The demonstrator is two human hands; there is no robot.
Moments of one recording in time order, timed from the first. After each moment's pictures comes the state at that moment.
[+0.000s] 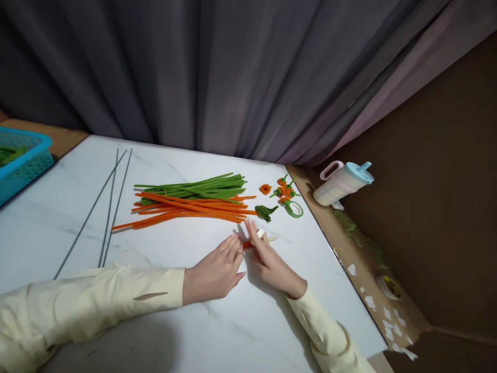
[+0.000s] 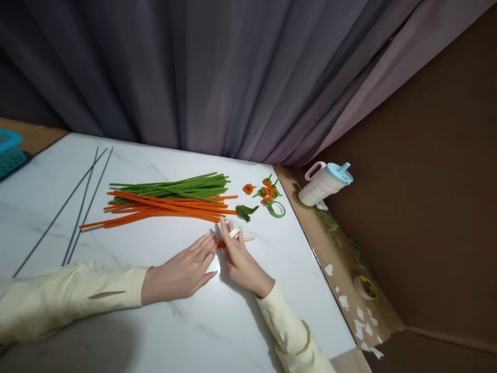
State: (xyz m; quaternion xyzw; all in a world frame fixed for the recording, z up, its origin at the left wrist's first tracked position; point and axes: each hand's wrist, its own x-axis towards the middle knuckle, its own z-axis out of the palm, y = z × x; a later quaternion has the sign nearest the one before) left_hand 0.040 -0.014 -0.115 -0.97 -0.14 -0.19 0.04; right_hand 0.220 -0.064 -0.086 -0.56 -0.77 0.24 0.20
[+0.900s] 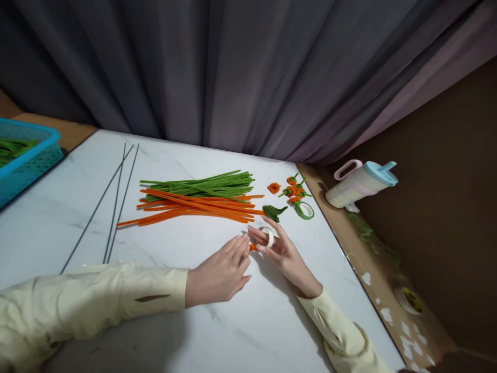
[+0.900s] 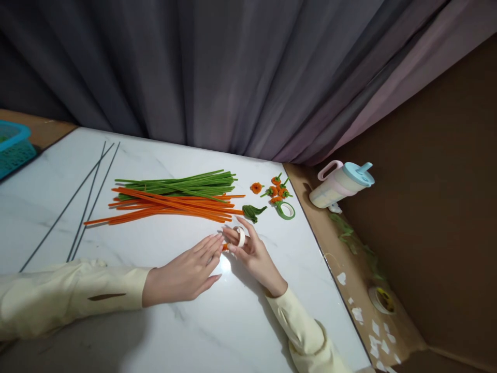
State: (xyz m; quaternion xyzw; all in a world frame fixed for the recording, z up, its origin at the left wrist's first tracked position) left_hand 0.039 -0.013 -0.114 -0.97 -0.14 -0.20 0.05; right_hand 0.225 -0.055 -0.078 -0.50 -0.49 0.55 0.46
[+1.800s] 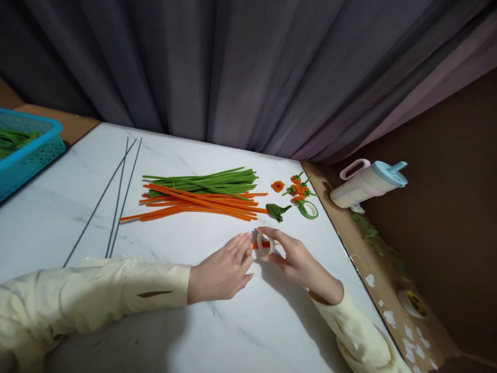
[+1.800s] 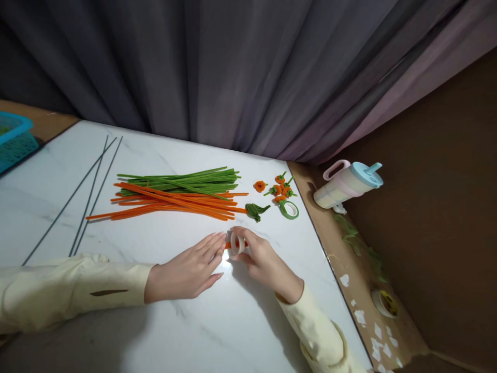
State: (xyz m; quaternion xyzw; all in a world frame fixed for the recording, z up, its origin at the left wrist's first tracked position) left_hand 0.039 -0.013 -0.115 -0.97 -0.13 -0.18 0.02; right_hand 0.240 -0.054 -0.056 -0.53 -0.77 0.26 0.23
